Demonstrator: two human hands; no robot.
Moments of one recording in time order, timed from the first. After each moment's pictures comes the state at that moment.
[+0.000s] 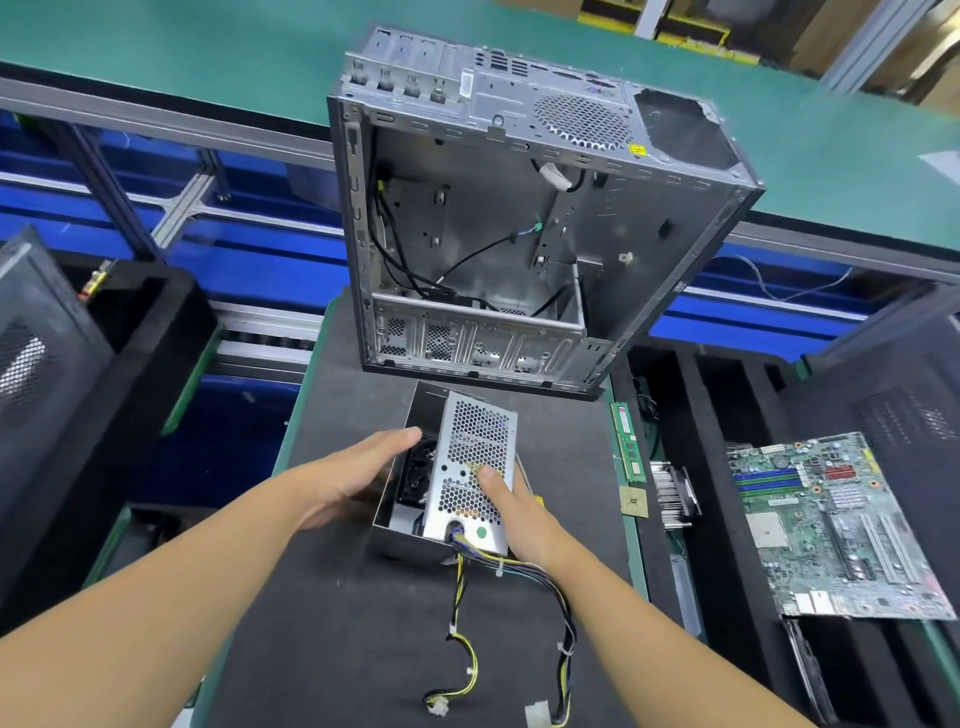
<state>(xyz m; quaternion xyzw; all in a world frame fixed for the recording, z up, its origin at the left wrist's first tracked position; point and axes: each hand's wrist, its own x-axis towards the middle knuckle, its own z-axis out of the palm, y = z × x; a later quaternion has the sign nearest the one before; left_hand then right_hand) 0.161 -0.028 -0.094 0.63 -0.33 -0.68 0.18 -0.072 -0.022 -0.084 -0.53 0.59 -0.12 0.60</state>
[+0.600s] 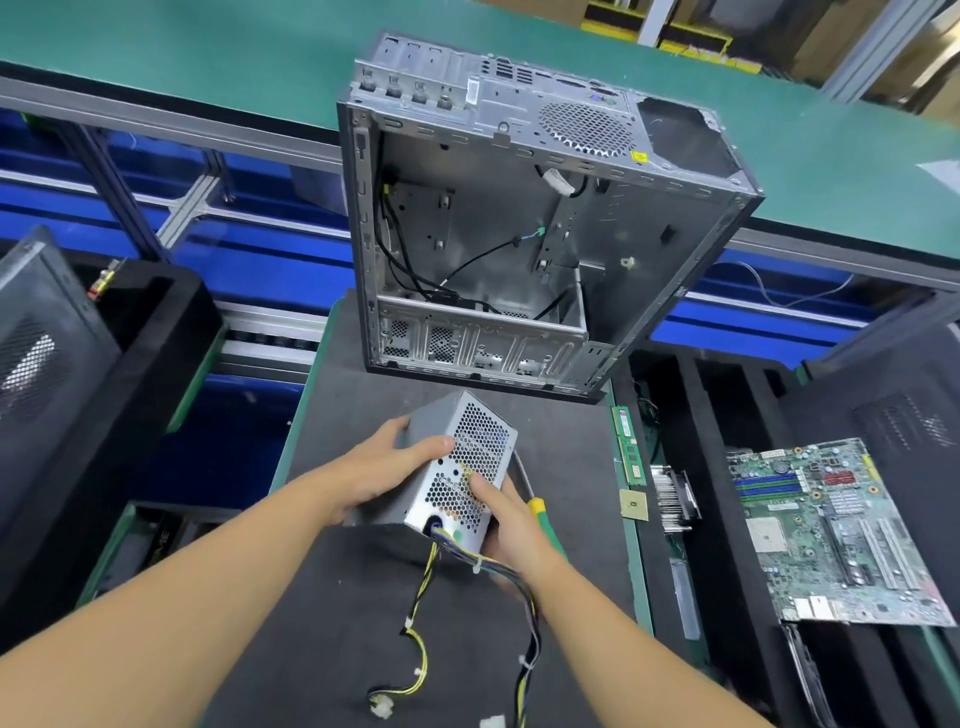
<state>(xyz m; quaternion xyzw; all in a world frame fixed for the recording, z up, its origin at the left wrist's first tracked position) 0.141 -0.032 -0.081 0.66 -0.40 -0.61 0.21 -0.046 -0.009 -0.104 -0.24 0.44 -0.35 0.79</state>
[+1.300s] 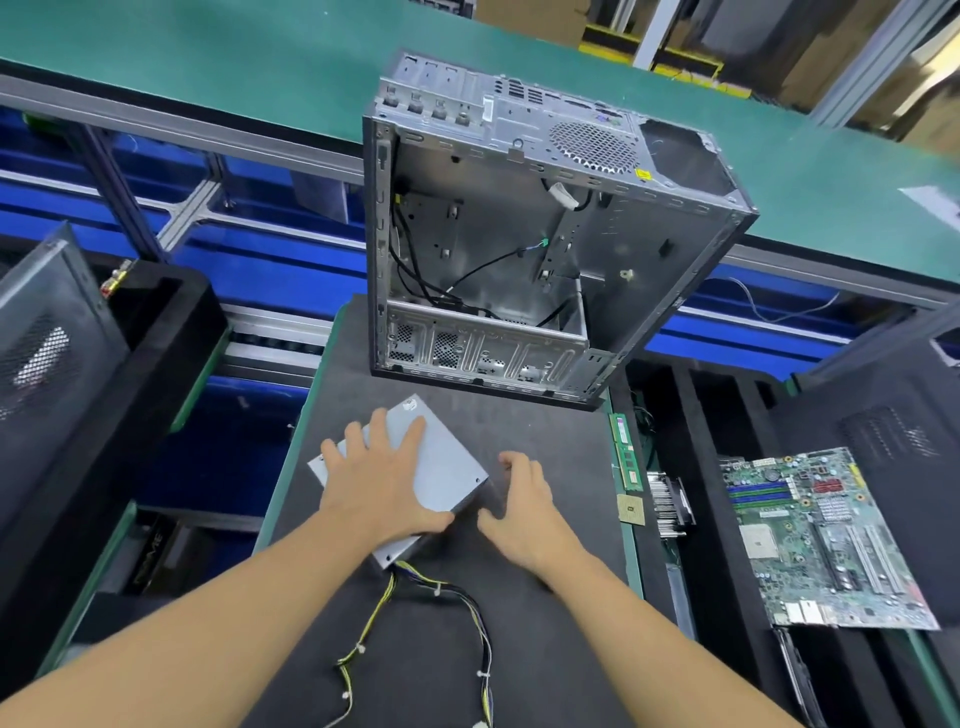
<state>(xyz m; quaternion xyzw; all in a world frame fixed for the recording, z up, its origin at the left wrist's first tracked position) 0.124 -0.010 -0.106 0.75 -0.65 -0.11 -0.03 -0.069 -0.022 -0.096 -0.69 0.62 -0.07 0.37</state>
